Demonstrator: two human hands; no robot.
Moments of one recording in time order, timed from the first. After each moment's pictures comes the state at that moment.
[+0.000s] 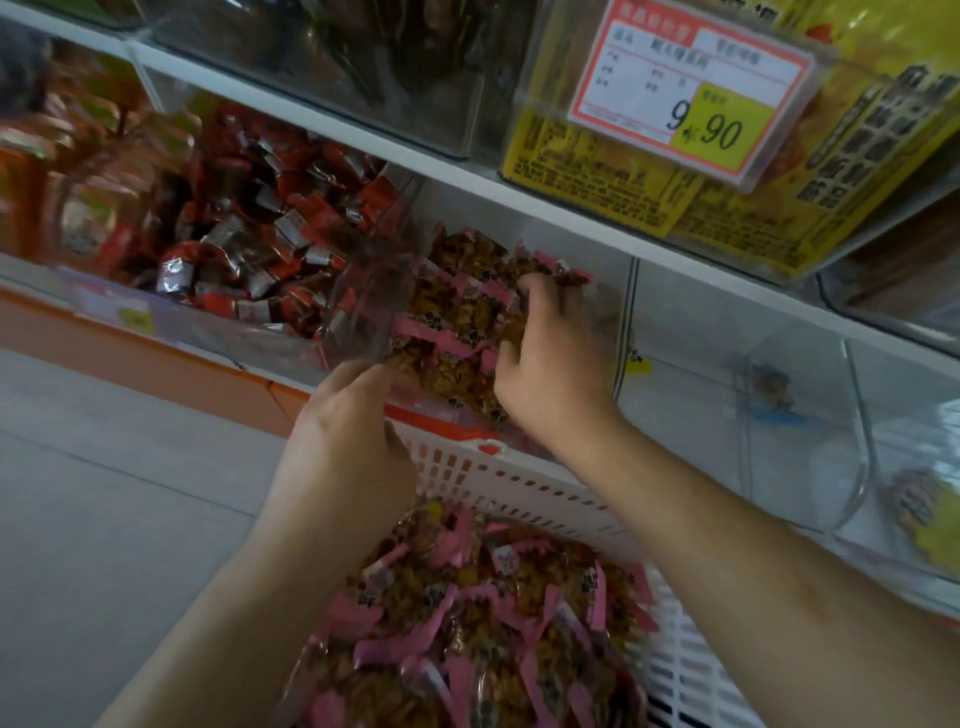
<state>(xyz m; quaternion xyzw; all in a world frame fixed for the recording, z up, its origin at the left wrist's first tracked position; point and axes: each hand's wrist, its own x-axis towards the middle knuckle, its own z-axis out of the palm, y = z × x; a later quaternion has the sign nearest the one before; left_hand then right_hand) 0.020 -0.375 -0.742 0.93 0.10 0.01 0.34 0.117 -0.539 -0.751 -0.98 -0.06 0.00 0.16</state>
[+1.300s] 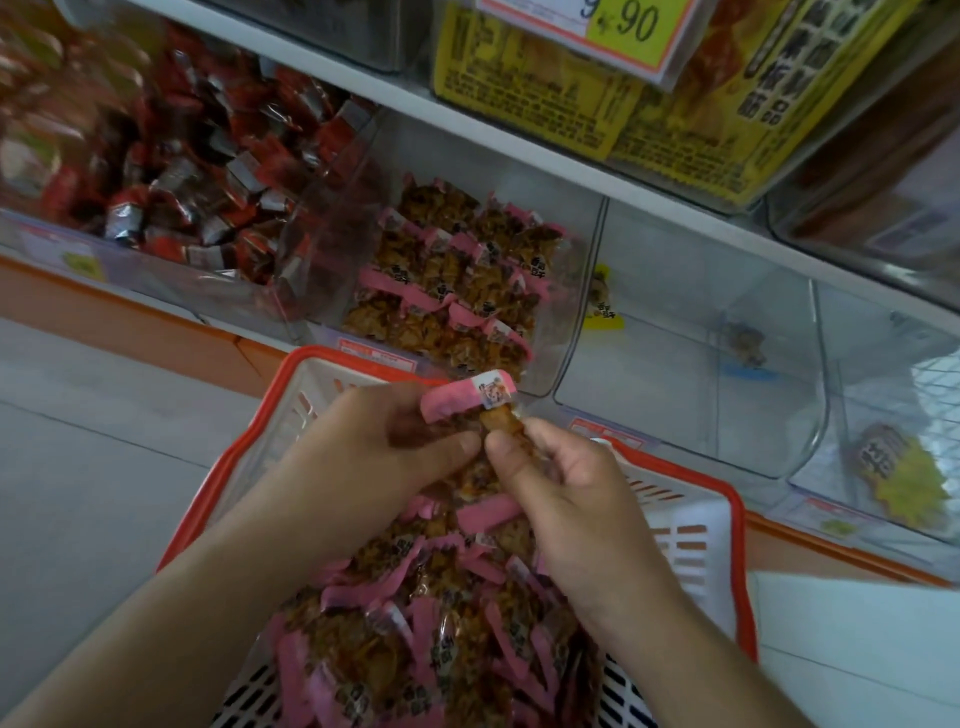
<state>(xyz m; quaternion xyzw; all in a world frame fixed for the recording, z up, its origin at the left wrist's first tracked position) -0.016 -0.410 -0.735 0.72 0.09 -0.23 0.65 -0.031 -0.597 -0.735 -0.79 0.06 0.19 0.58</state>
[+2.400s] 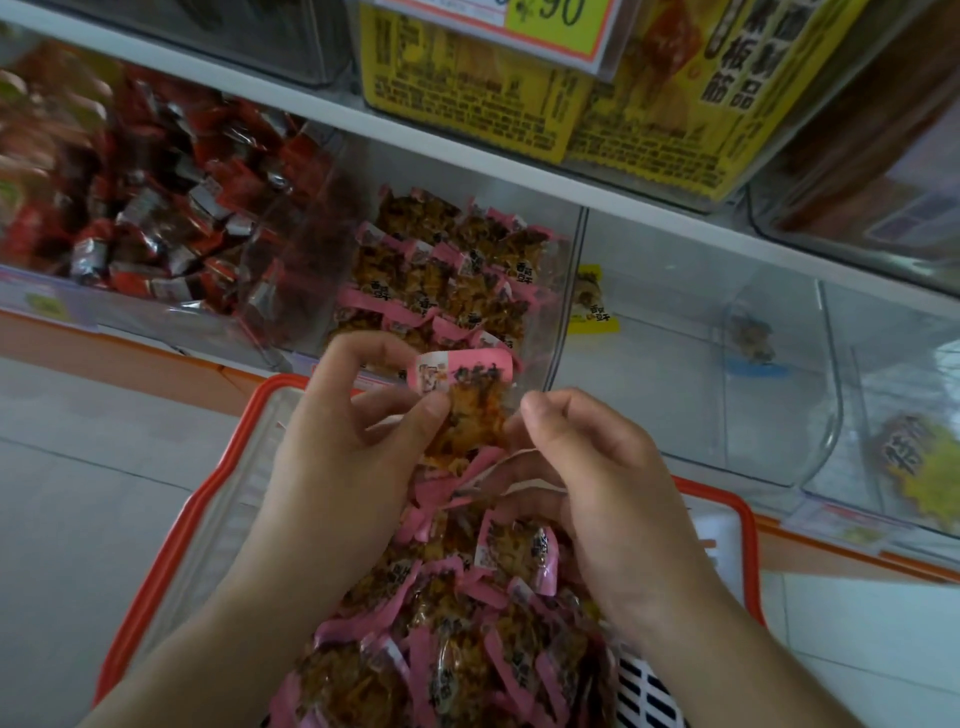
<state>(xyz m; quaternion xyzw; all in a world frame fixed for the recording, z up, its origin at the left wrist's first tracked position) -0.008 -0.438 -0.727 0.69 0.15 -0.04 0.70 -0.007 -0.615 -0.726 -0.70 0.11 0.16 0.69</state>
